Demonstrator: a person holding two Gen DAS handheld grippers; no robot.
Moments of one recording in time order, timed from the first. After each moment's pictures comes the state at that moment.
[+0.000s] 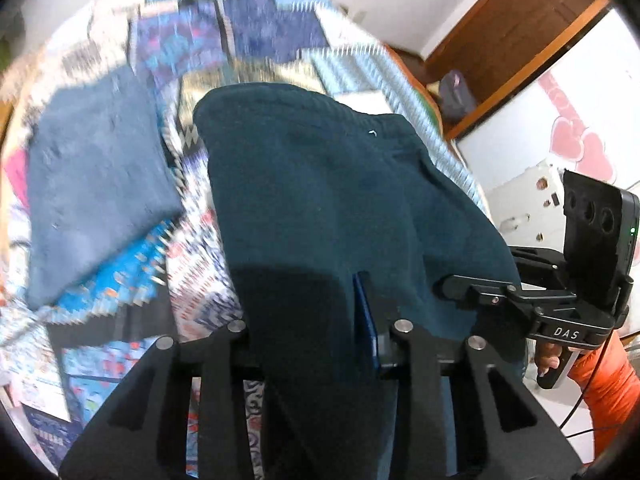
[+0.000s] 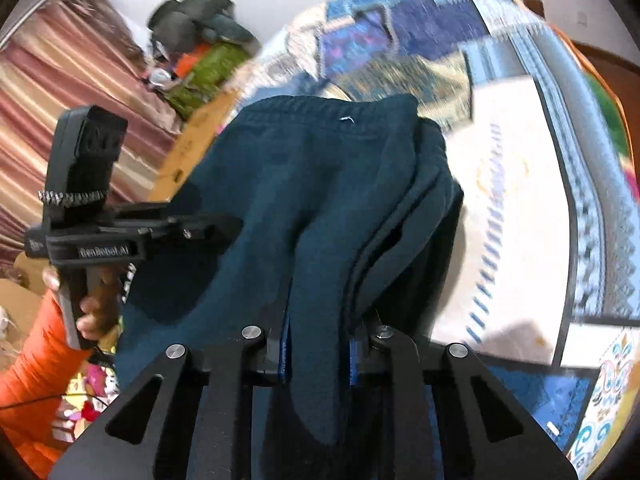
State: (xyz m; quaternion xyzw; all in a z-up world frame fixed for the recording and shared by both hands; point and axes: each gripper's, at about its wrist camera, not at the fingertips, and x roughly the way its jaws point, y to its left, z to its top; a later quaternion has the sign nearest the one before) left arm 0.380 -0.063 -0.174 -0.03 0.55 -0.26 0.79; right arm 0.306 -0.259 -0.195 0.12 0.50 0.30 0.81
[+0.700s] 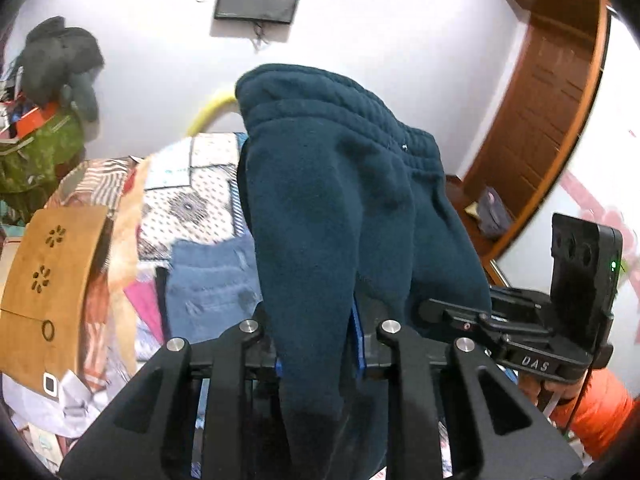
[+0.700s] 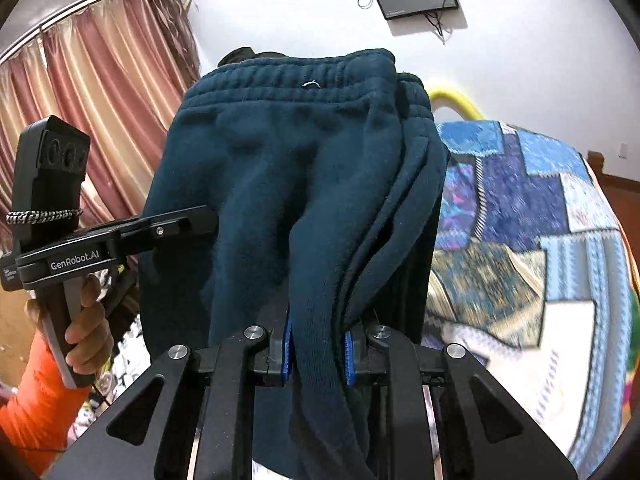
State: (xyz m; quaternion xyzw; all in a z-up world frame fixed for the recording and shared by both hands) left arm 0.417 0.056 -0.042 -0.05 0.36 -0.17 0.92; right arm 0.391 -0.141 -0.107 0.07 0.34 0.35 0.87
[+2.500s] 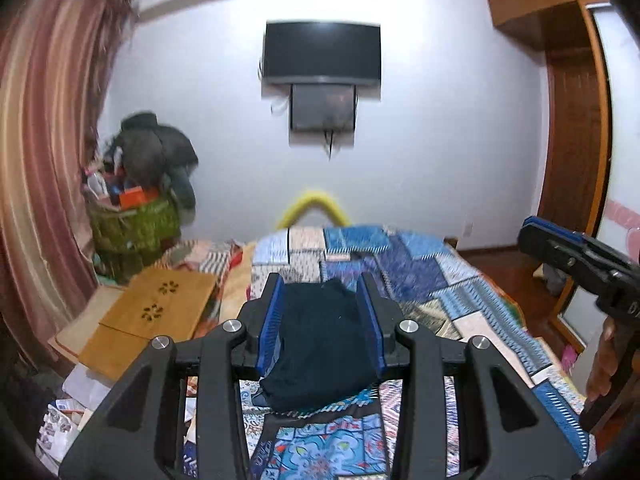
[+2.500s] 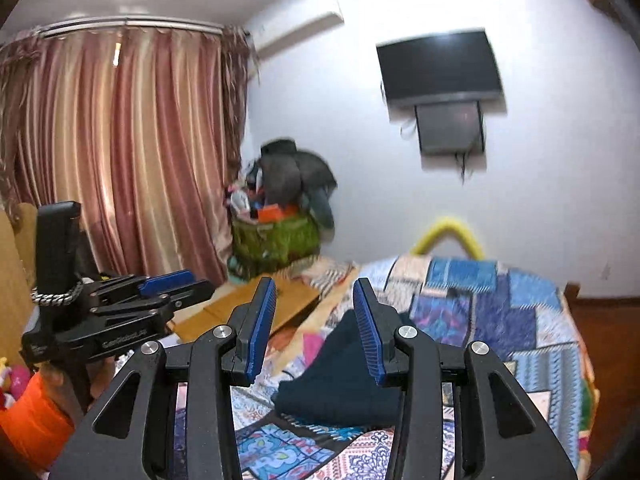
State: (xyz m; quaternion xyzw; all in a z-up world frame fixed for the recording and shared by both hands) left arm 0.199 0.069 0.019 0.00 0.16 -0.02 0.99; right arm 0.206 -0.147 0.005 0.01 0.10 0.33 0.94
